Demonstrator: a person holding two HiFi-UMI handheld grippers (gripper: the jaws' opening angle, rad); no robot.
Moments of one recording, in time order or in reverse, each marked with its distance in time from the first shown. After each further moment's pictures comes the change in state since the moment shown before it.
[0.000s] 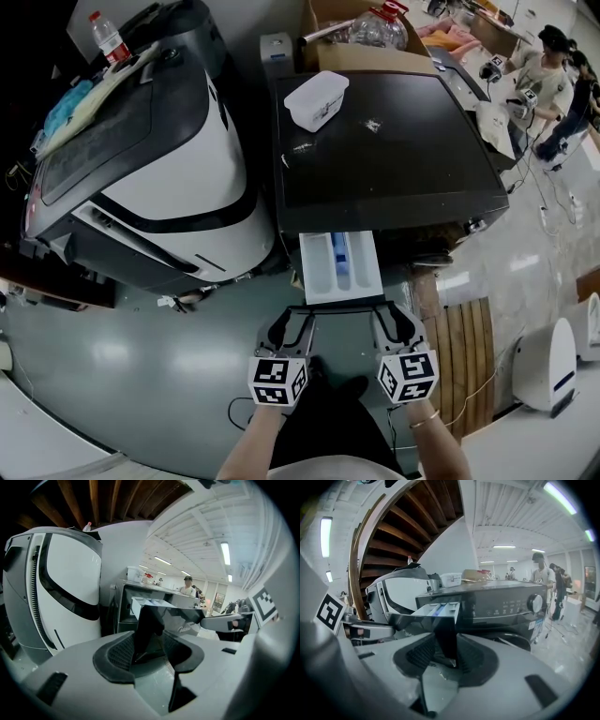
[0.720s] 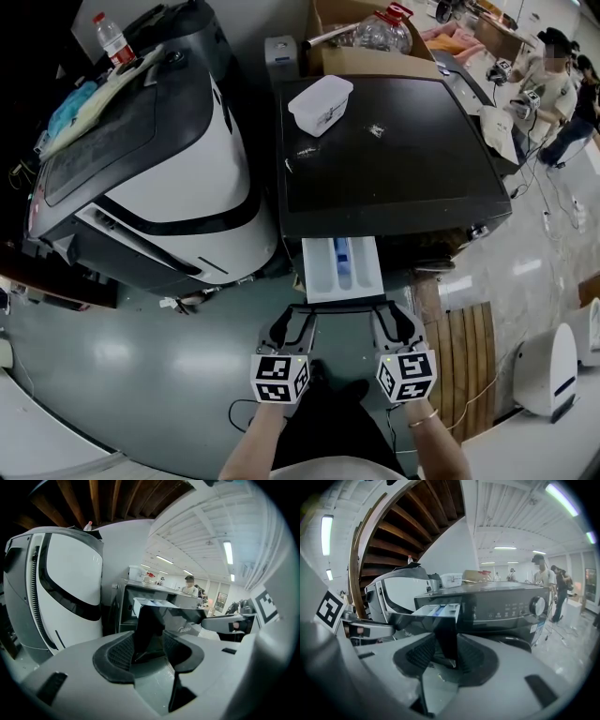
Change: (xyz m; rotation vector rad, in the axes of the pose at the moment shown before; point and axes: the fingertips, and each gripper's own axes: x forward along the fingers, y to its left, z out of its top) left arm 0.009 0.004 0.006 -0.009 0.011 0.025; right arm 0.011 -0.002 0.006 -0.020 -0.005 -0.004
